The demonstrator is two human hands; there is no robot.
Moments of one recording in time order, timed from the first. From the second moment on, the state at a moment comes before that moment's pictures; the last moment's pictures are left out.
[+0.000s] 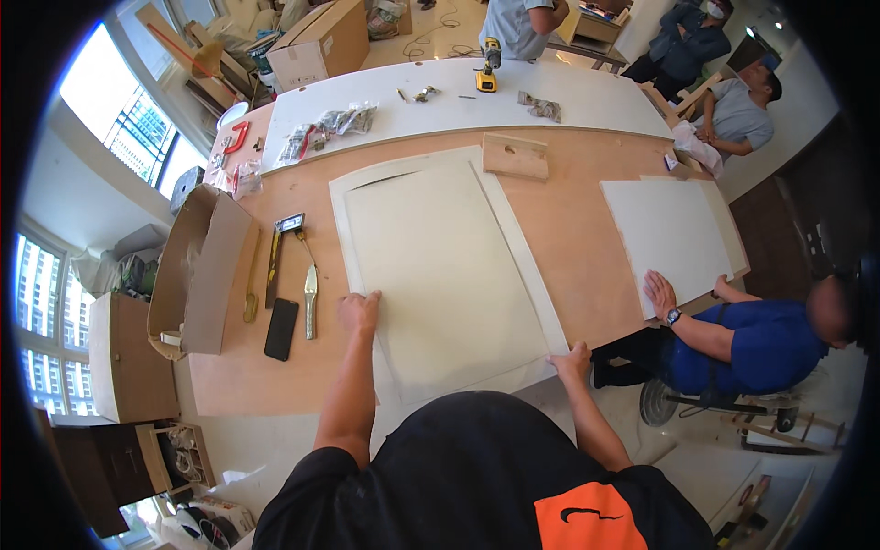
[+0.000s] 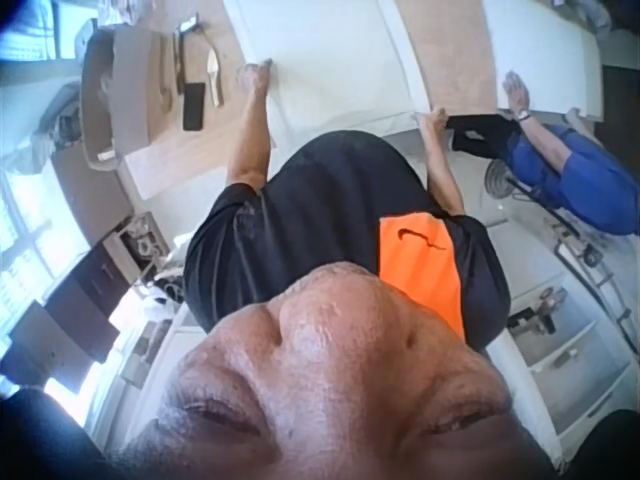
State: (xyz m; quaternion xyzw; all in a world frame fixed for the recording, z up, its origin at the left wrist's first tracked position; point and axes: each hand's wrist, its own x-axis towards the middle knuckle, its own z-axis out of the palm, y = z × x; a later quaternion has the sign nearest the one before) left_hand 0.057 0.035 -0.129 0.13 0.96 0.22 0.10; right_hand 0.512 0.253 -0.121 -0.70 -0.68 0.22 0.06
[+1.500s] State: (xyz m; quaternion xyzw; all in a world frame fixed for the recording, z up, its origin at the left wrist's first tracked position) left_hand -0.036 -0.014 -0.120 0.09 0.97 0.20 0.06; right_hand 0.372 0.299 -0.129 -0.54 -0.52 0.66 0.05
